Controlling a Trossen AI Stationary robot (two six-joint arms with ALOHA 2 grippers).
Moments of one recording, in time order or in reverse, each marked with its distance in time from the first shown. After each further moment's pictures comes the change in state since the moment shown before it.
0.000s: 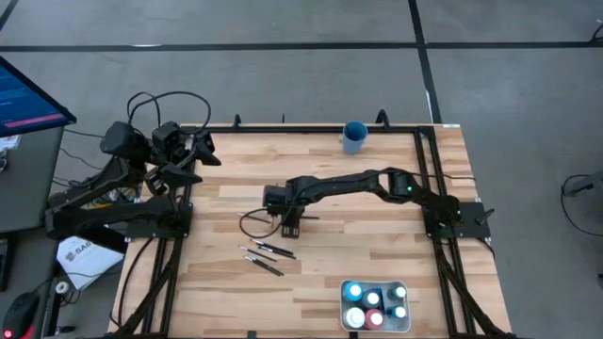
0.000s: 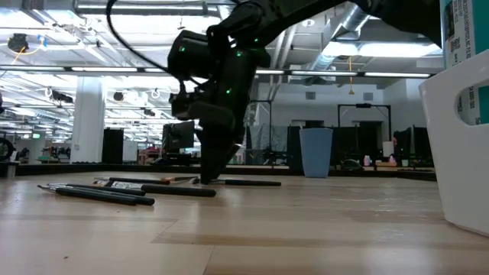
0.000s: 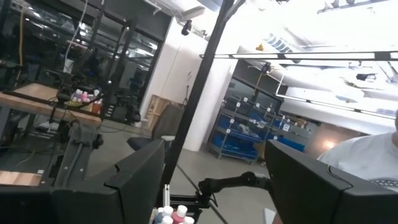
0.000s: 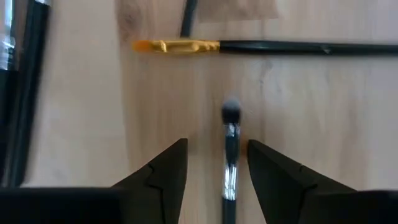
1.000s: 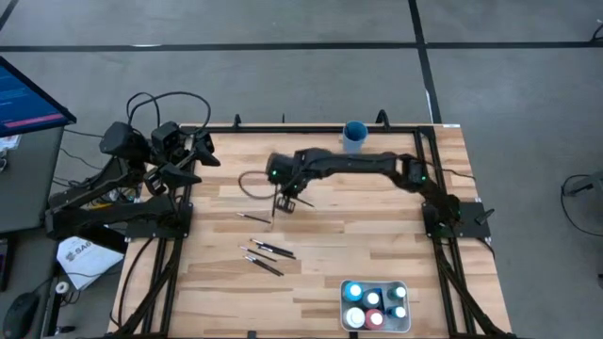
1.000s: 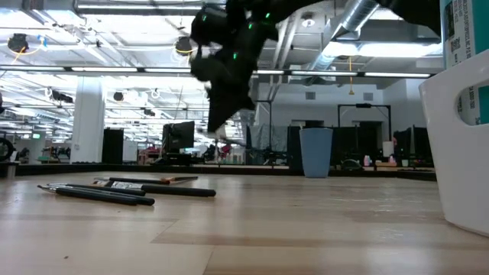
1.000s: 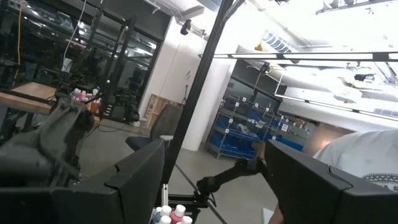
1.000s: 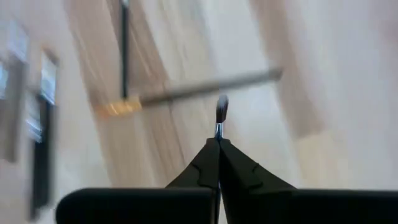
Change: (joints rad) left arm 0.001 -0.005 0.000 0.000 0.004 -0.008; right arm -0.099 -0.152 0.031 -0.036 0.018 0.133
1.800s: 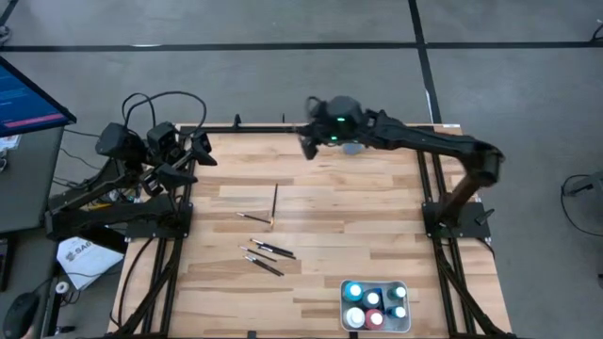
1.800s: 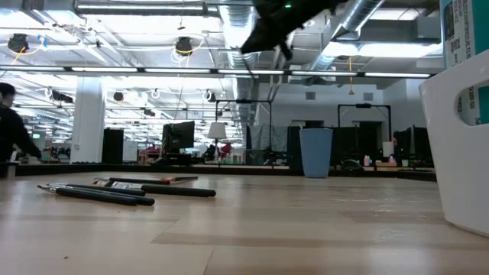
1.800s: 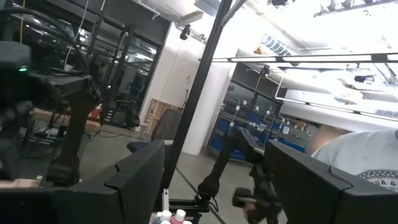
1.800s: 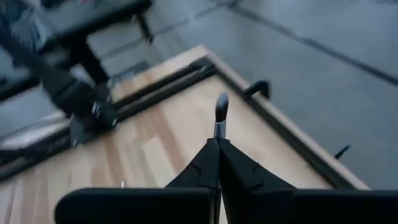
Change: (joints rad) left arm 0.000 -0.018 0.000 0.002 -0.012 0.000; right arm -0.206 -0.623 -0.542 0.653 0.067 0.098
